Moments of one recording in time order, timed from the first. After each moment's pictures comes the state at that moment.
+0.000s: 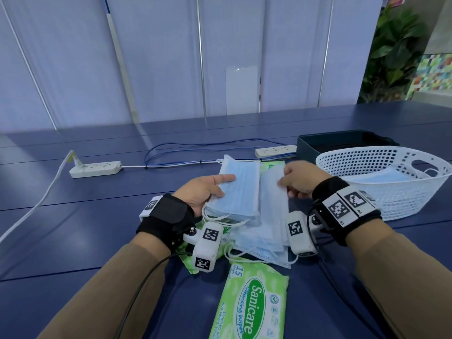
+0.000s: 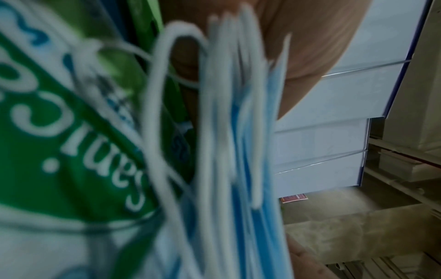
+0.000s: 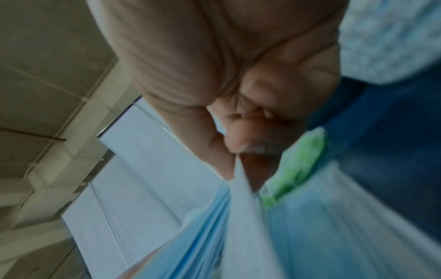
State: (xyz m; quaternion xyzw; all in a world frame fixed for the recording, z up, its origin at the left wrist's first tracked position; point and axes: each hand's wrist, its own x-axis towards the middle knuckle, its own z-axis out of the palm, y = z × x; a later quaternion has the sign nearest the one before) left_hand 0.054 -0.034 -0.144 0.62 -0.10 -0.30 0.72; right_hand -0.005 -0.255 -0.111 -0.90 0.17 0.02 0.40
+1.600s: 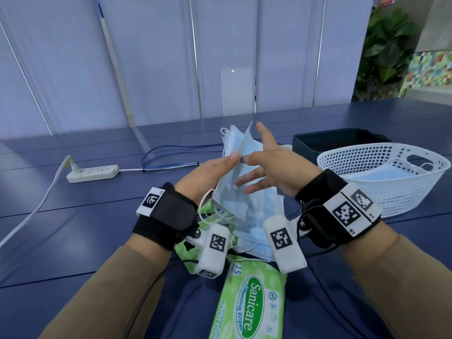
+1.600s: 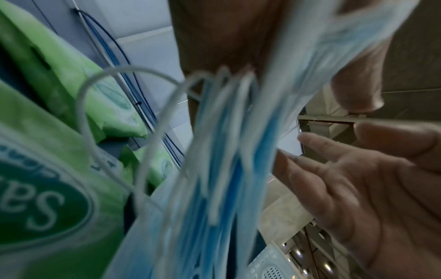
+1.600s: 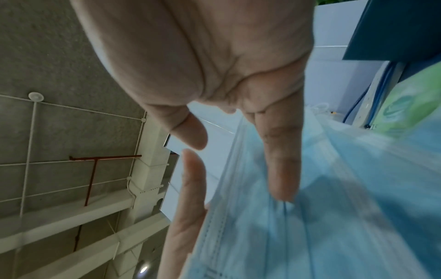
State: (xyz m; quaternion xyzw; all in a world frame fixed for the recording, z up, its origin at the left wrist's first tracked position) left_hand 0.033 -0.045 -0.111 0.65 -0.27 -0.24 0.67; right_hand -0.045 -0.192 -0.067 -0.77 -0.01 -0.01 0.64
